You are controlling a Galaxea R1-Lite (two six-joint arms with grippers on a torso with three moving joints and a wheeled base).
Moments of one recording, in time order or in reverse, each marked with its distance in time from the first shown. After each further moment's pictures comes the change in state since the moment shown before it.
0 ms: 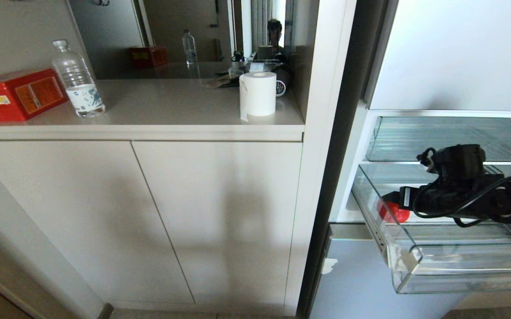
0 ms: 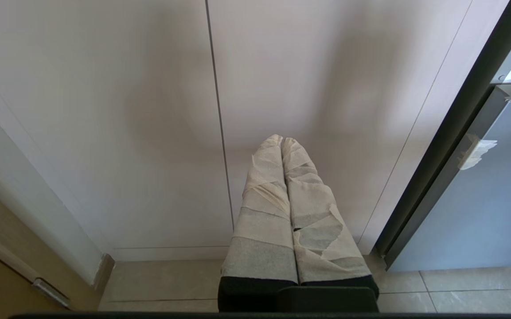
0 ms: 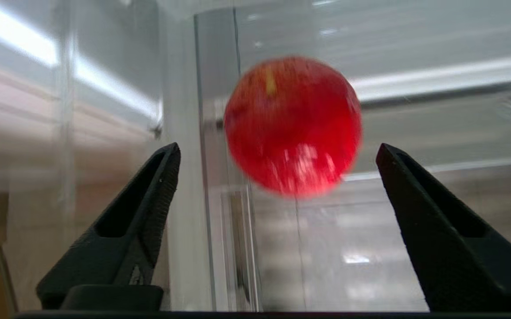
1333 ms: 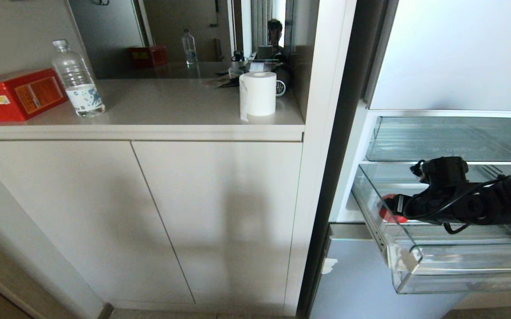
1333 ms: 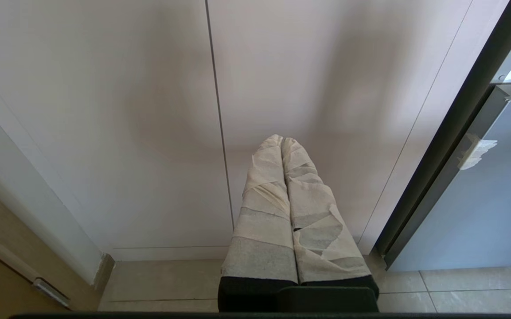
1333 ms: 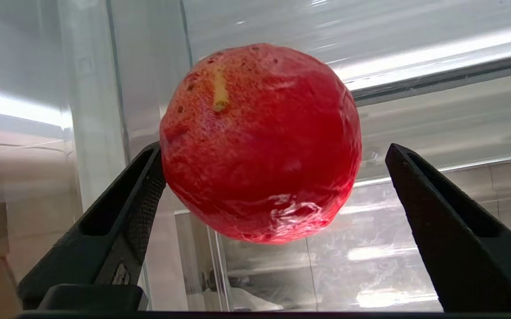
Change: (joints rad) left arm 0.000 0.000 0.000 0.000 0.000 0.000; right arm -0.034 0.141 -0.059 -0.014 -0.004 0.044
